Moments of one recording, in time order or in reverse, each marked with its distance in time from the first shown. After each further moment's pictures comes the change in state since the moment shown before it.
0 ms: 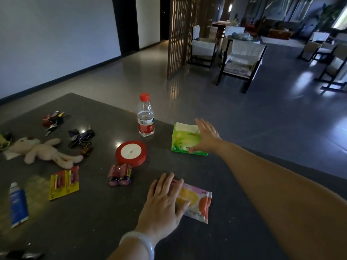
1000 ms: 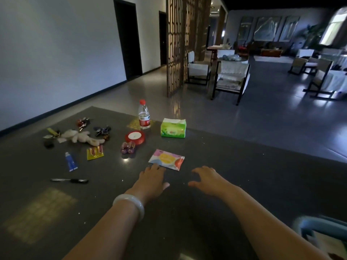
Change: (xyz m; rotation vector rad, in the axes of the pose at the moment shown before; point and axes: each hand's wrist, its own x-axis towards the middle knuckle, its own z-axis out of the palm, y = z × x) left_hand -0.144 0.121 -0.112 0.062 -0.187 -0.142; right_hand -0.366 -0.004 -0.016 0.021 -0.193 0.000
